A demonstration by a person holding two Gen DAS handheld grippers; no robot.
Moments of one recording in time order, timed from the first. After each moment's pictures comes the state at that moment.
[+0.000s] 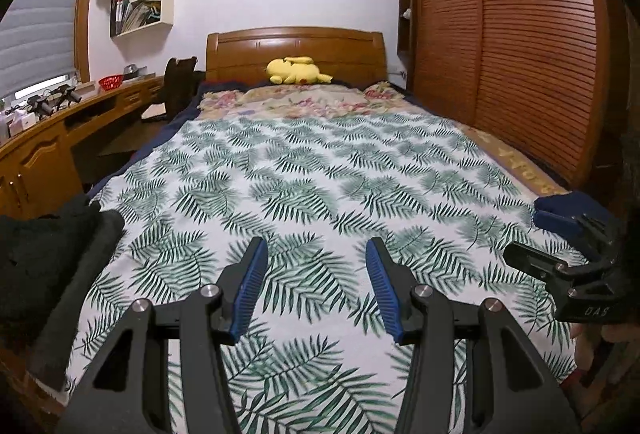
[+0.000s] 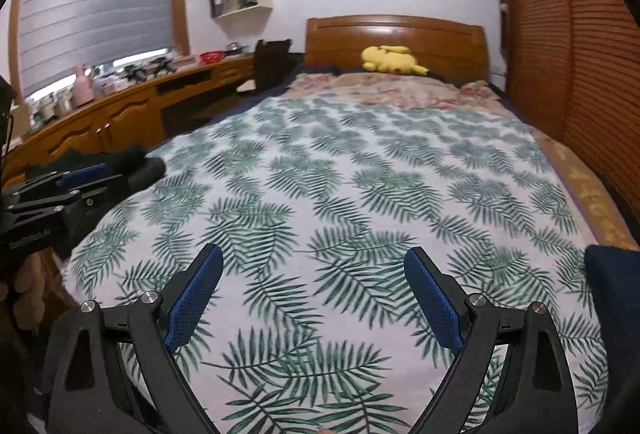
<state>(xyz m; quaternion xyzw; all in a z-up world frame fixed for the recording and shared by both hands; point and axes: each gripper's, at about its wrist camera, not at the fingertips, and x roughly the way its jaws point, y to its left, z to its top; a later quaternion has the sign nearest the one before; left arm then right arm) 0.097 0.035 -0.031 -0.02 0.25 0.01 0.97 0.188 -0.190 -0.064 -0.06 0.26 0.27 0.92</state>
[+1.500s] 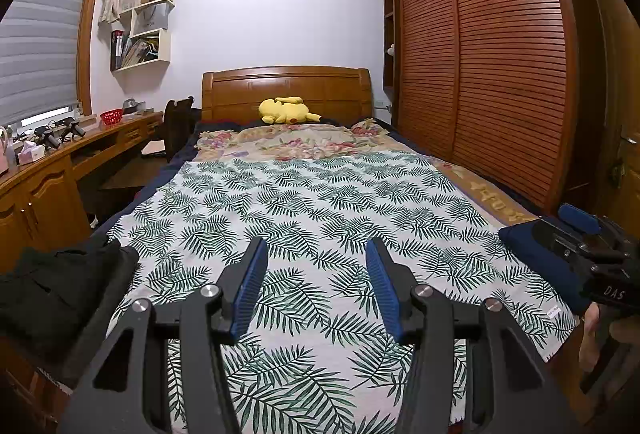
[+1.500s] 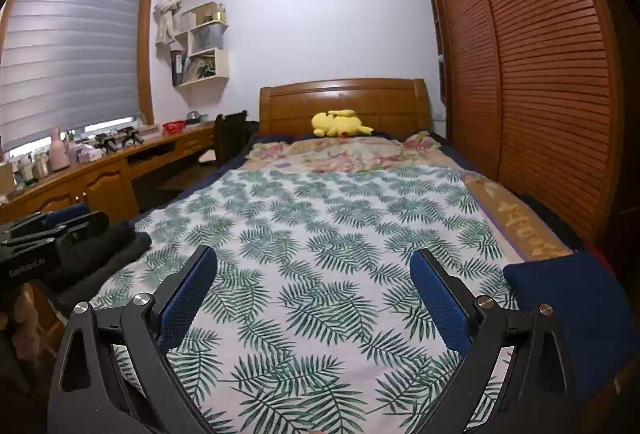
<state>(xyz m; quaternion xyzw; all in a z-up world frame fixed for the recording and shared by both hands) 0.024 0.003 0.049 -0.01 0.20 0.00 0.98 0.097 -0.249 0.034 -0.01 0.16 0.20 0.97</state>
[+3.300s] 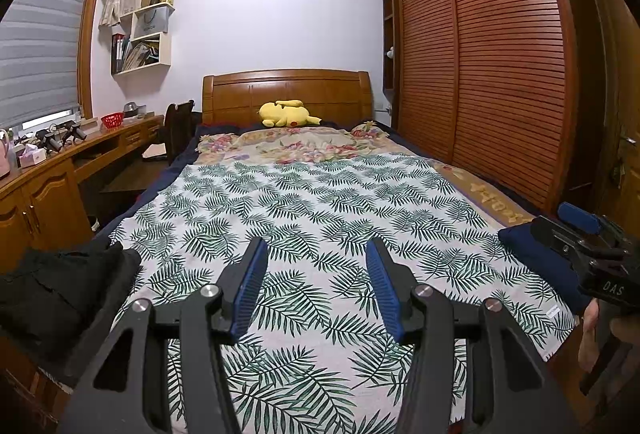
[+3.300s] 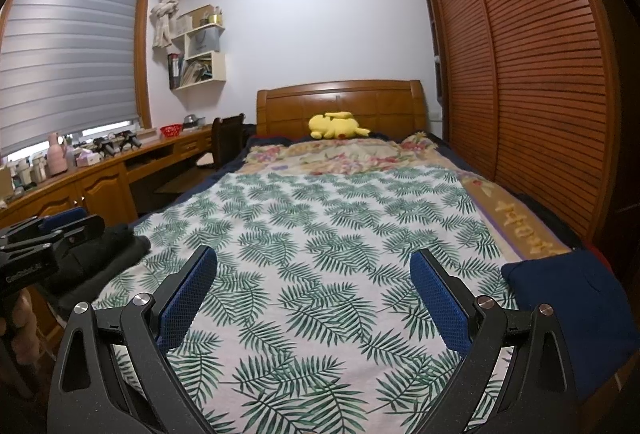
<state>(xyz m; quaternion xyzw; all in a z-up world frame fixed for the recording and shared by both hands) 0.021 0.001 0.054 -0.01 0.19 0.00 0.98 0.101 -0.250 0.032 -0.01 0.16 0.20 0.97</state>
